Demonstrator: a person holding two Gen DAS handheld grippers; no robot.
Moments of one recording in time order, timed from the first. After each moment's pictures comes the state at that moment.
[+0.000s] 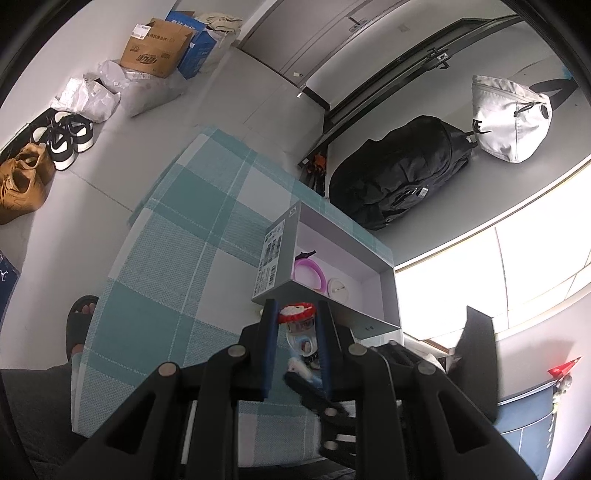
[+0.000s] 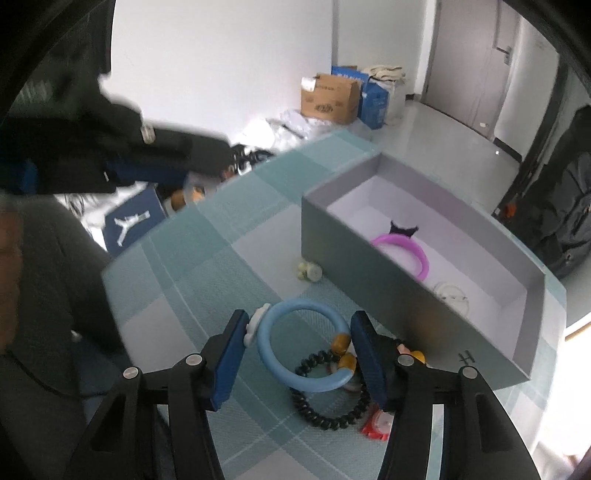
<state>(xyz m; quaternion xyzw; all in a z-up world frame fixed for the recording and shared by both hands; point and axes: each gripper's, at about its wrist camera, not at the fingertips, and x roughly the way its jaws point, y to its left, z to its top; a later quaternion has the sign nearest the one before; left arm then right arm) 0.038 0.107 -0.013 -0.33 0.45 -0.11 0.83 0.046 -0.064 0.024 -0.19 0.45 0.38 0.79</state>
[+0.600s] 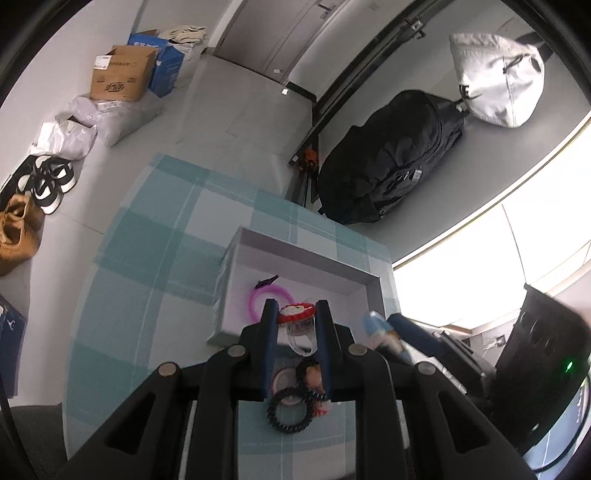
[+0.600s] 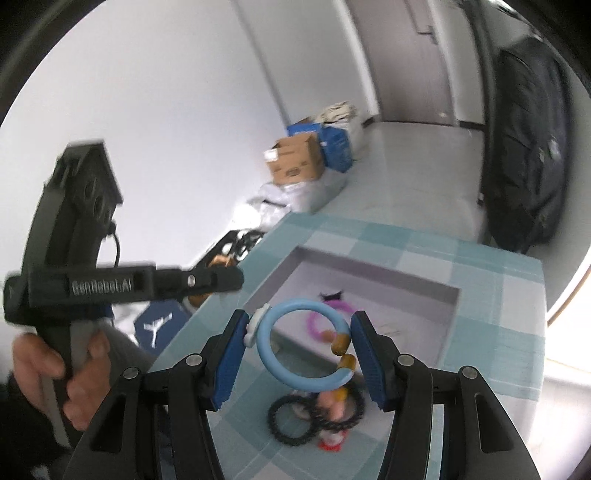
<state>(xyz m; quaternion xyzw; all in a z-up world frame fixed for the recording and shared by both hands) 0.086 0.052 0.008 -0.25 0.46 -0.12 0.84 0.101 -0.144 0.091 0.01 0.42 0.35 0.83</state>
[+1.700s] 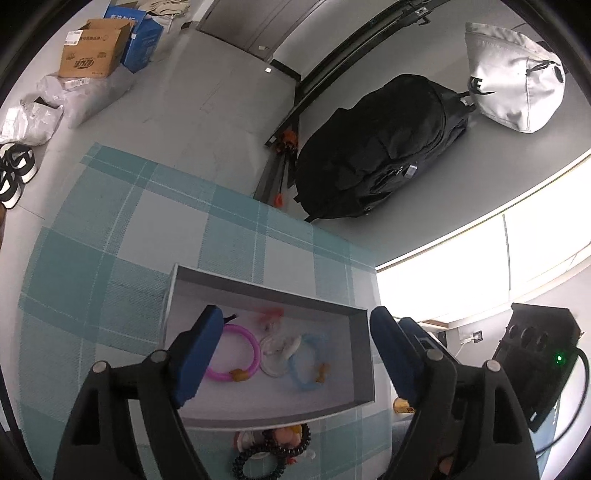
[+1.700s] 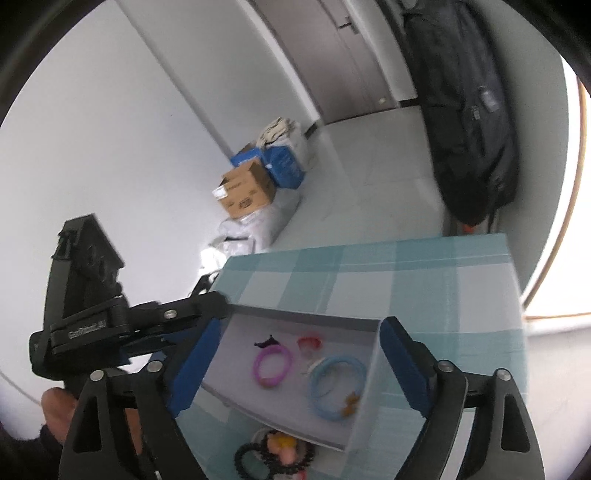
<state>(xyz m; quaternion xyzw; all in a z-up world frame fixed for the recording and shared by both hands) 0.131 0.043 -0.006 -0.29 0.48 -0.16 0.81 0.157 -0.193 0.086 0.11 0.43 0.27 0.85</state>
